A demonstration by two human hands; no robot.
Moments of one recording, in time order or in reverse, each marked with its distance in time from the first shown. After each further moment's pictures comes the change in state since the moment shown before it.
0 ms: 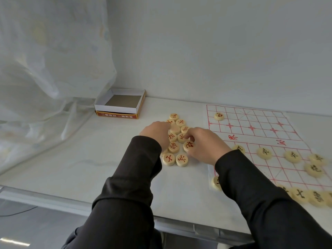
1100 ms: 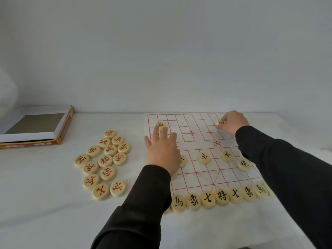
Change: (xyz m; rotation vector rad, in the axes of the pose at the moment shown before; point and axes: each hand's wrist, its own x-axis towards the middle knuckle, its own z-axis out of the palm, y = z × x) left_hand 0.042 0.139 0.080 0.078 0.154 0.336; right_hand 0.000 0.233 -0.100 -0.011 0.327 0.710
